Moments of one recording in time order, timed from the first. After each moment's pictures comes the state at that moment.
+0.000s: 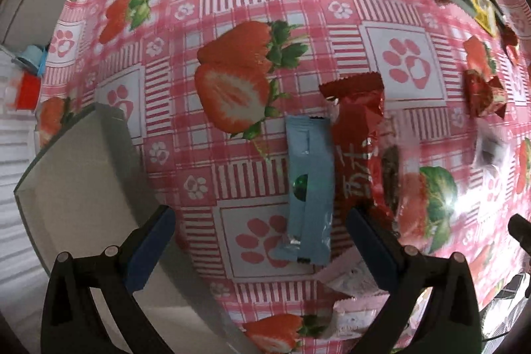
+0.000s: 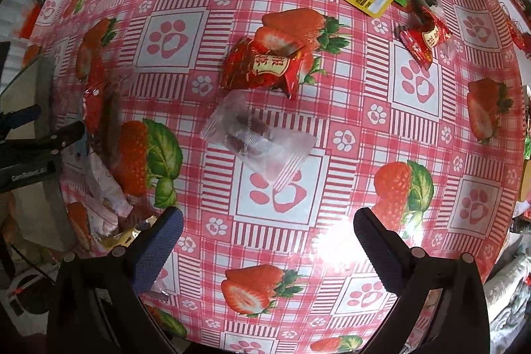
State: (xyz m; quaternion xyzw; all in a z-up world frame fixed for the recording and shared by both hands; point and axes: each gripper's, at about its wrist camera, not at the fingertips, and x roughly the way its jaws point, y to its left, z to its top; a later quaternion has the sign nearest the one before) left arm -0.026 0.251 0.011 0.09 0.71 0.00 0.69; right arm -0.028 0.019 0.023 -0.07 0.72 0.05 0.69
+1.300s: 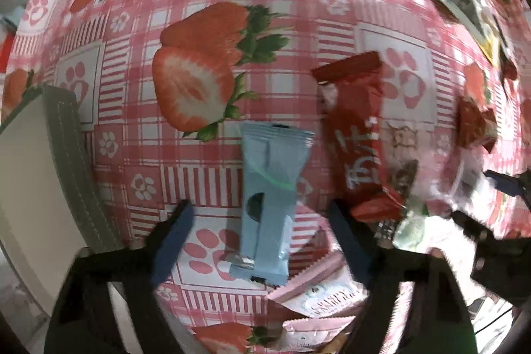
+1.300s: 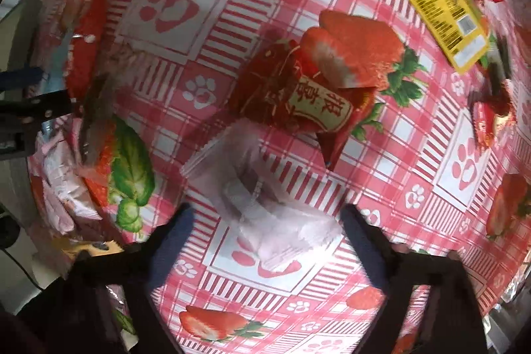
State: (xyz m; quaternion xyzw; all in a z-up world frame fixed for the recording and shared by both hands) left arm -0.017 0.236 -0.004 0.00 0.74 0.00 0.67; right arm 0.046 0.041 -0.054 -0.18 0.73 0.13 0.65
